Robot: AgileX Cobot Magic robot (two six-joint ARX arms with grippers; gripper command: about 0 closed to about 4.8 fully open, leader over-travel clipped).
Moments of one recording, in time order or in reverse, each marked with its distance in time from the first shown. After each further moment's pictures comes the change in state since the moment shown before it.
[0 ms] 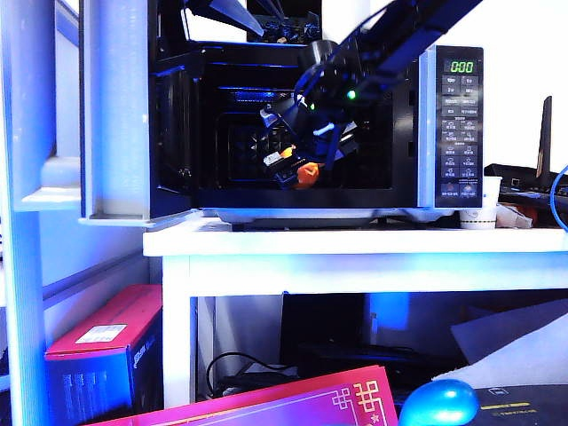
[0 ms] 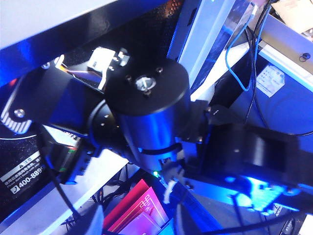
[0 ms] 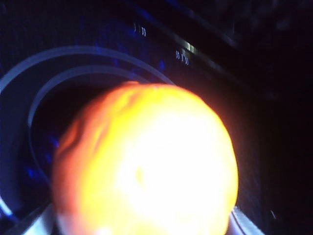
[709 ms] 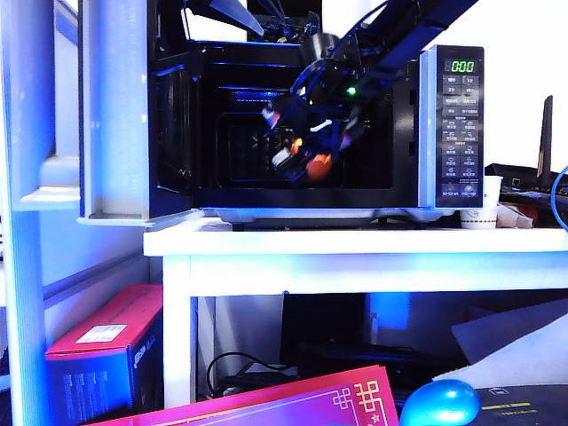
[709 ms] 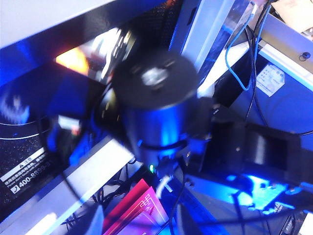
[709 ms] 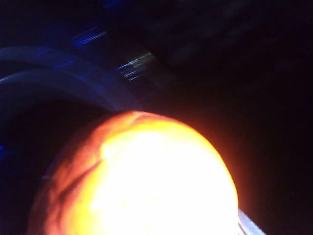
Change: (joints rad) left arm 0.000 0.000 0.000 -0.003 0.000 0.000; right arm 0.003 -0.005 -0.003 0.113 0.133 -0.149
